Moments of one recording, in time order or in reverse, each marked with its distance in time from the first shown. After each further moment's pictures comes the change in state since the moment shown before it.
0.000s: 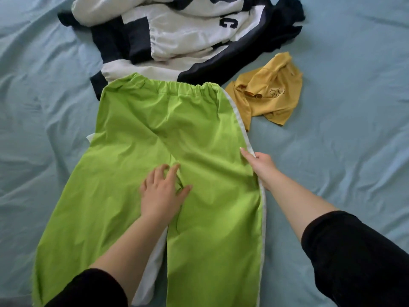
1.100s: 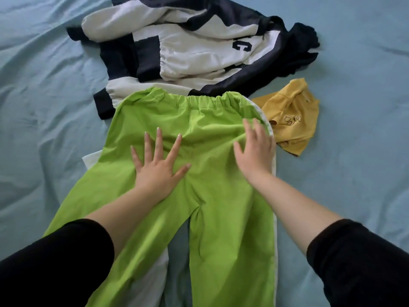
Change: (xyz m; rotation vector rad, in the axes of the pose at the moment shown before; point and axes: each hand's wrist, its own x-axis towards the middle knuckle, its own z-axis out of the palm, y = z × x) left_hand 0.129 -0.019 -0.022 0.082 0.049 0.083; right_hand 0.044 -0.087 0.050 -0.837 0.381 -0.674
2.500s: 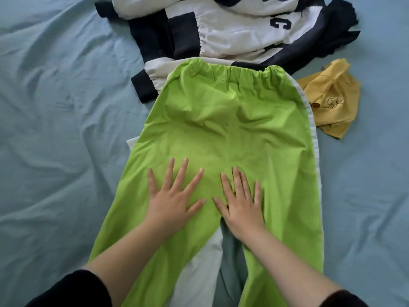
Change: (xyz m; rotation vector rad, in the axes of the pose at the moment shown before) left_hand -0.091 -0.098 0.033 0.168 -0.068 0.213; right_hand -0.170 -0.086 0.087 -0.253 -0.445 -0.138
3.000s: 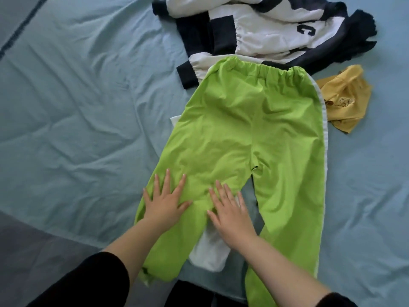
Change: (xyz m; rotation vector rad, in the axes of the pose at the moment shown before) left_hand -0.130 -0.049 0.008 -0.283 -0.308 -0.301; right_hand -0.105 -0.096 -0.016 0.020 -0.190 -0.230
